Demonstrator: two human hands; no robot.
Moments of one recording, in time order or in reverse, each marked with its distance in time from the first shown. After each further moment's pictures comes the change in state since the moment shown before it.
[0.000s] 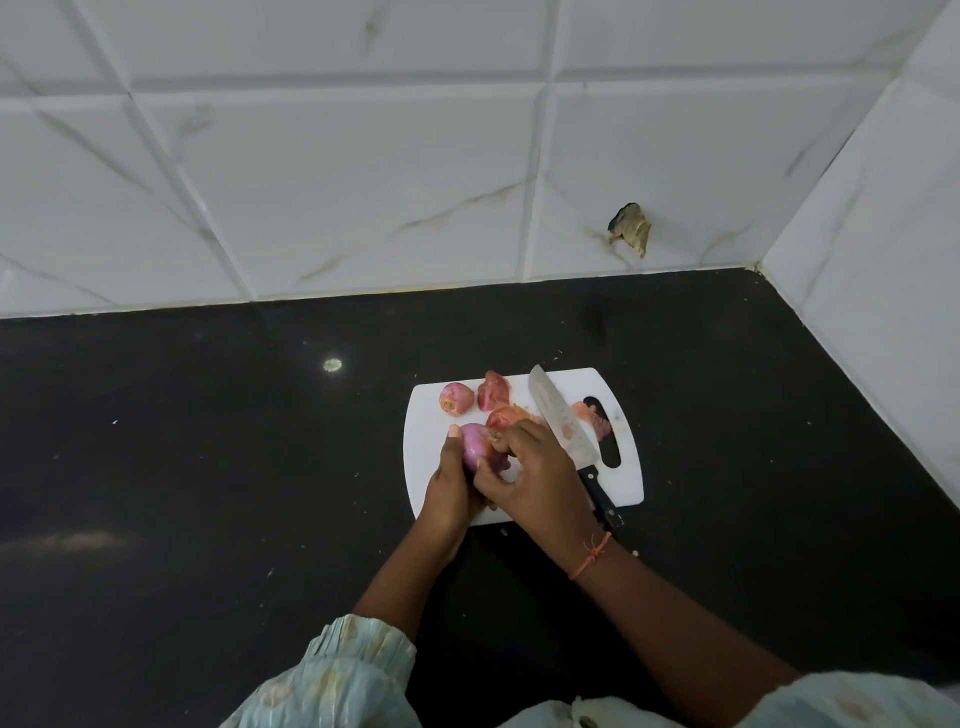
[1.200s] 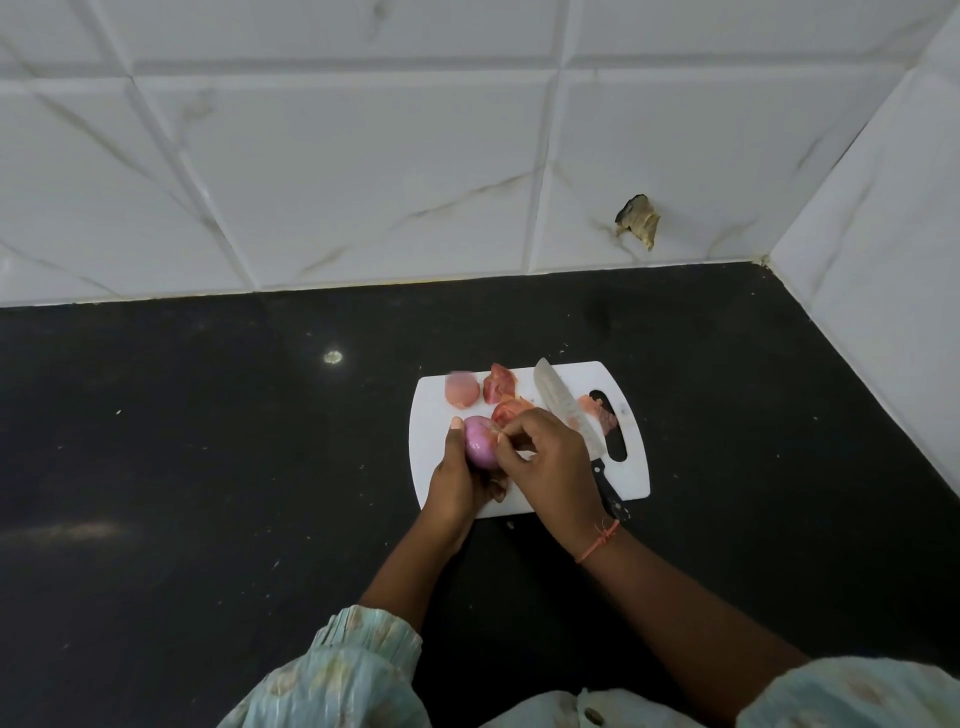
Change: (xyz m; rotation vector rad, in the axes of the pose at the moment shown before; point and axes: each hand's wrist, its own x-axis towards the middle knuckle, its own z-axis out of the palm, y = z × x) left_hand 0.008 -0.003 -0.001 -0.074 -0.058 0.042; right_hand 0.006 0.000 -0.006 0.128 0.056 0.022
